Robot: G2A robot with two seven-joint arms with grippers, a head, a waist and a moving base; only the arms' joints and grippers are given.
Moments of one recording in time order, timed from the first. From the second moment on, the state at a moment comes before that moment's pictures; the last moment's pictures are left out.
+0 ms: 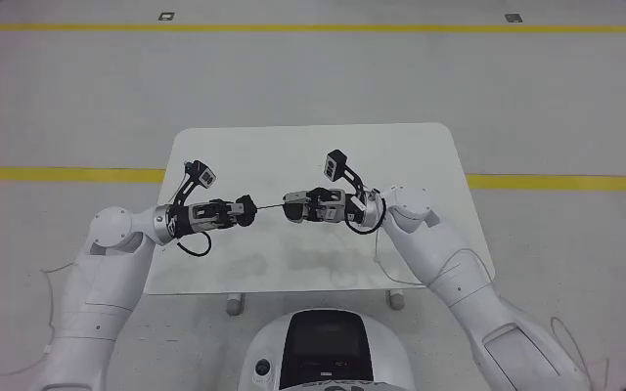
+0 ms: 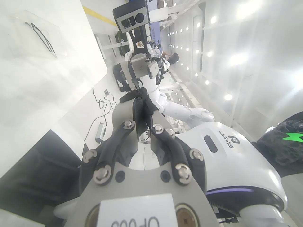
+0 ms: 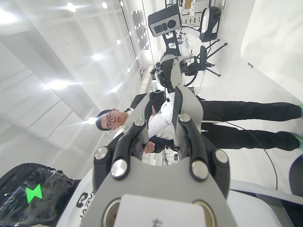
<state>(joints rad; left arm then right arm) 1.27 -1.03 -1.44 -1.39 -0.55 -0.22 -1.36 -1.00 -1.37 0.97 -1.18 0.57 0.01 1.09</state>
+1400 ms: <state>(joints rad) 1.27 -1.03 -1.44 -1.39 -0.55 -0.22 -1.36 -0.98 -1.37 0.96 -1.15 0.57 0.00 1.05</state>
